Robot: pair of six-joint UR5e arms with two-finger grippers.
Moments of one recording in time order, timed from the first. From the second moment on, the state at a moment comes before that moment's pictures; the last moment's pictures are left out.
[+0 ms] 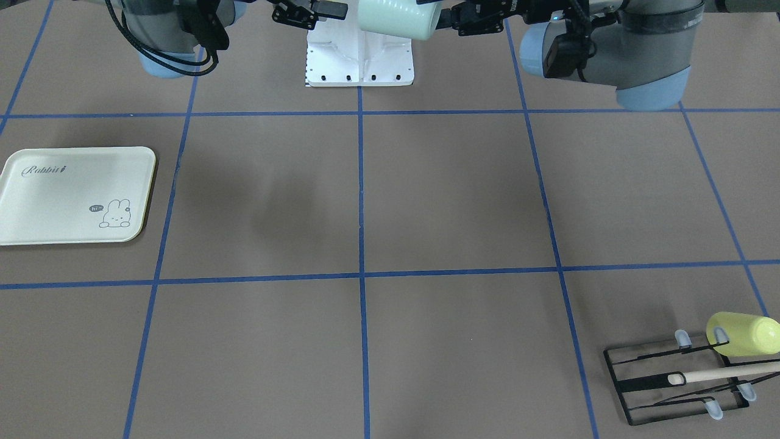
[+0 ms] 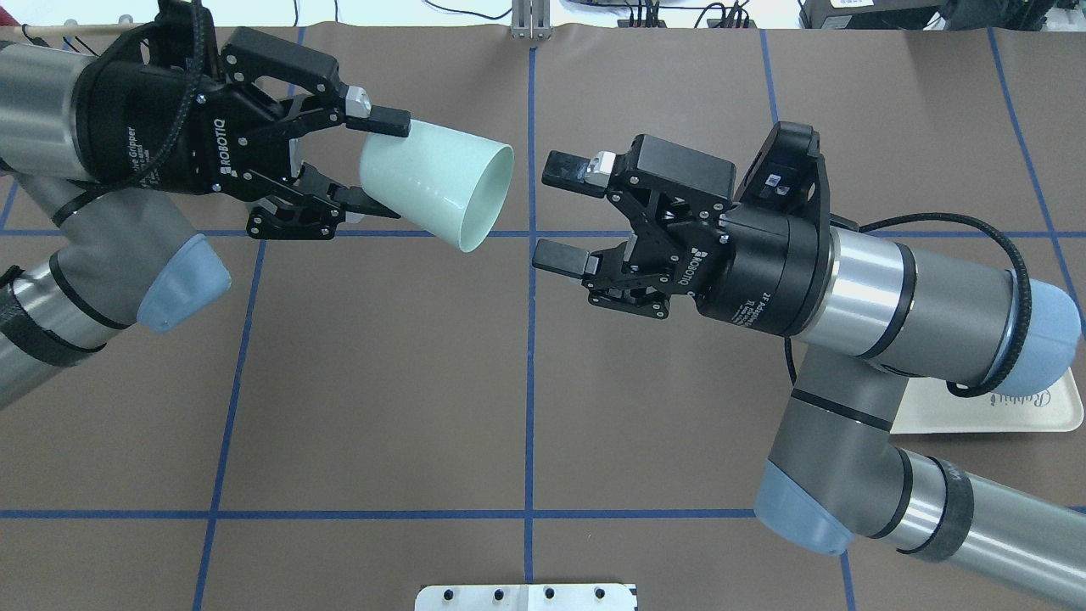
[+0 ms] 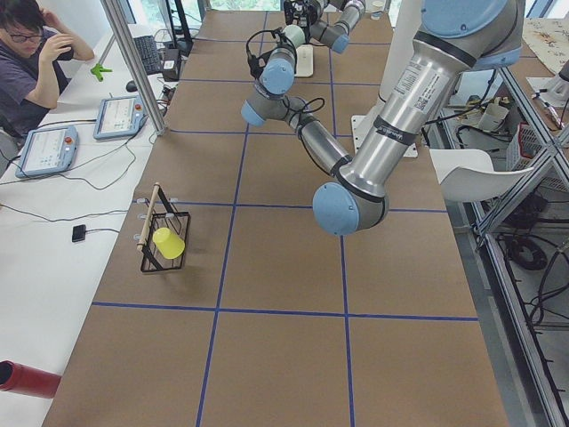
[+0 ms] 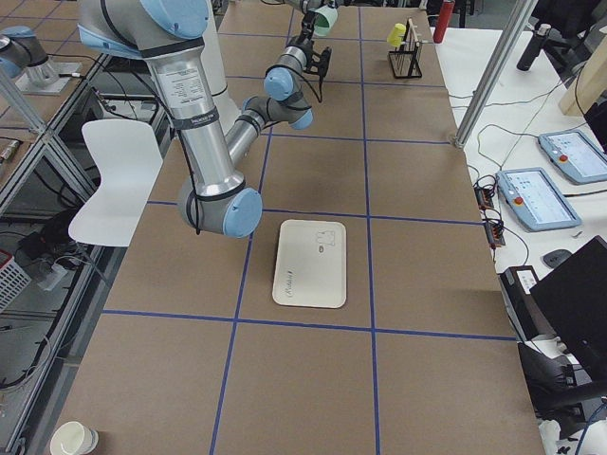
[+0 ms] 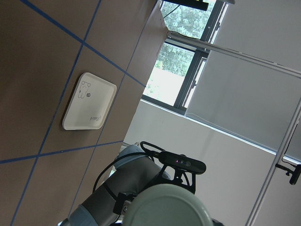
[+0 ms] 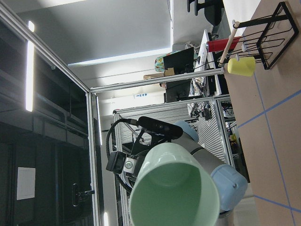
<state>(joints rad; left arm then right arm) -0.88 -2.12 -1.74 -3.21 -2.29 -2.51 0.52 -1.14 1.91 -0.01 1.65 2.07</state>
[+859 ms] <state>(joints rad) -0.88 -2.12 -1.73 -3.20 -2.29 -2.50 0.52 -1.14 1.94 -0.12 1.64 2.08</state>
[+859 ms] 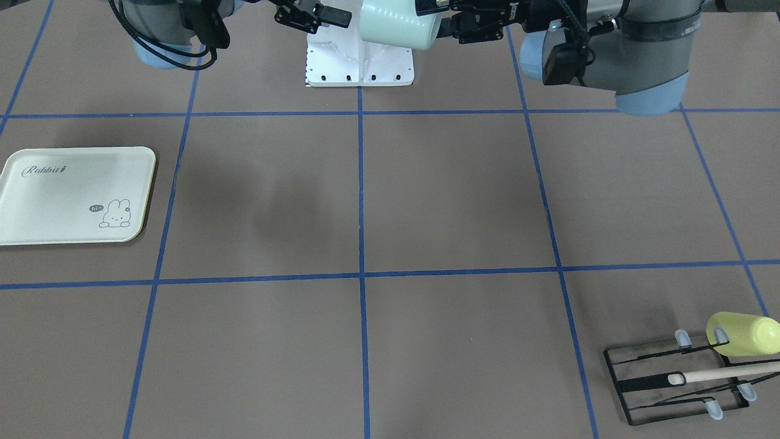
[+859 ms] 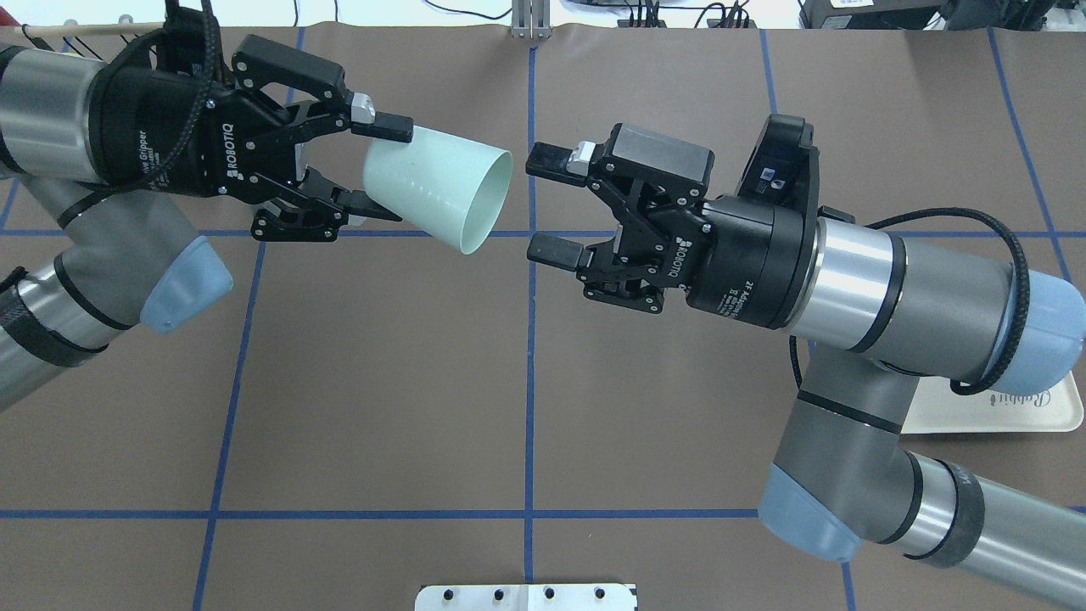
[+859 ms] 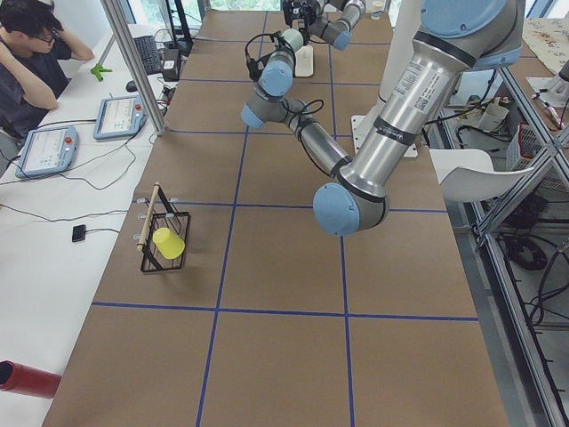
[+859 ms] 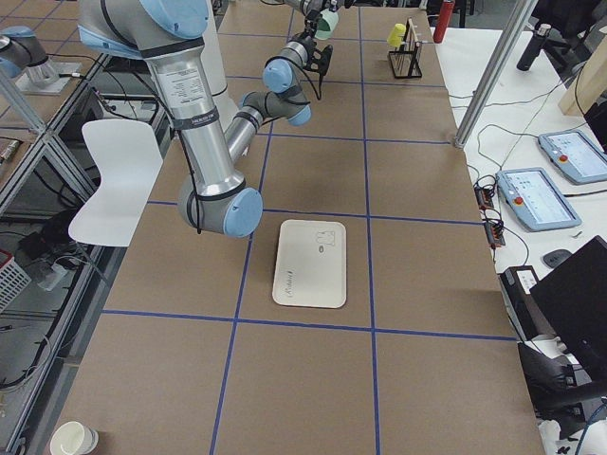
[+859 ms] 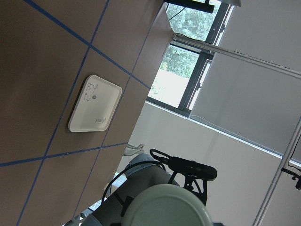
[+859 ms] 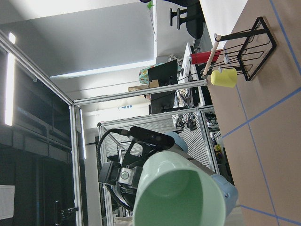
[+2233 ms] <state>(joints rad) -0.86 -2.12 -1.71 -3.20 -2.29 -2.50 0.51 -1.10 1.98 -0.27 1.58 2.09</state>
